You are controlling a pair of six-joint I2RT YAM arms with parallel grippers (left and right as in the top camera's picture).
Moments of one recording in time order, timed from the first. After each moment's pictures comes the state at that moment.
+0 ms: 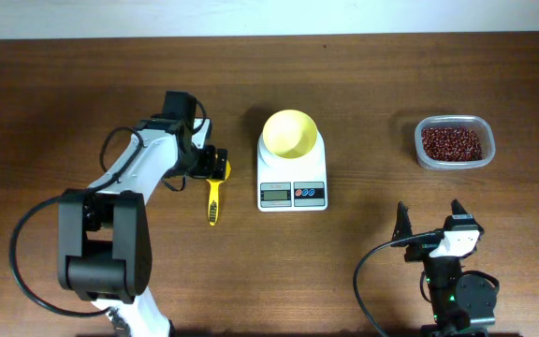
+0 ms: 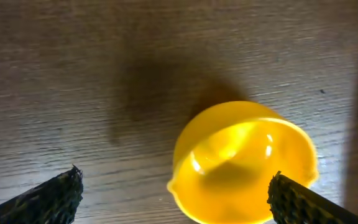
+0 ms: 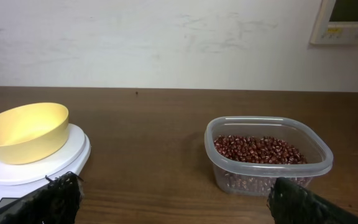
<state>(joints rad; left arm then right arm) -0.10 1.91 1.27 -0.74 0.07 -0.02 0.06 0.01 0.01 -0.07 0.02 0.02</state>
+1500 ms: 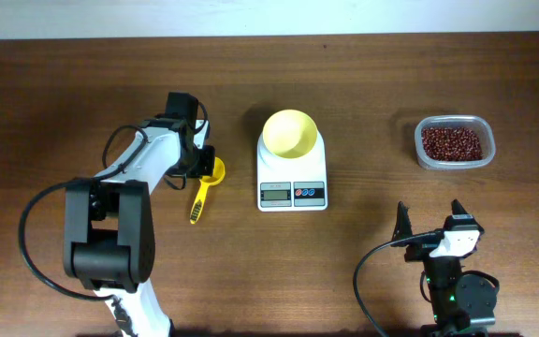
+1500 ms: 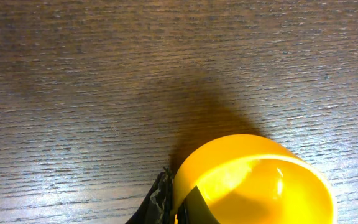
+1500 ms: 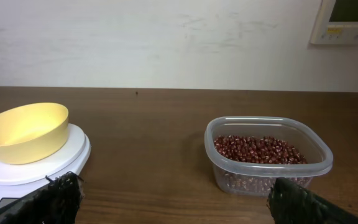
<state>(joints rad) -0.10 1.97 1.28 -0.71 0.02 -0.03 0.06 0.01 0.01 -0.07 0.02 0.02</state>
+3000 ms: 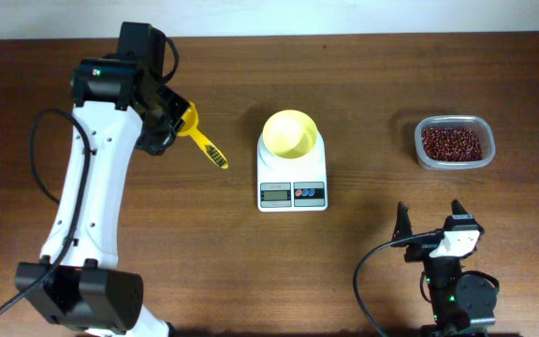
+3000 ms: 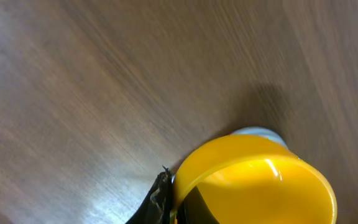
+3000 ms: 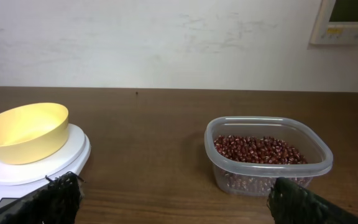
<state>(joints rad) -0.10 1.75 1.86 -1.40 -0.03 -1.07 0.06 0.01 0.01 -0.07 0.02 0.02</state>
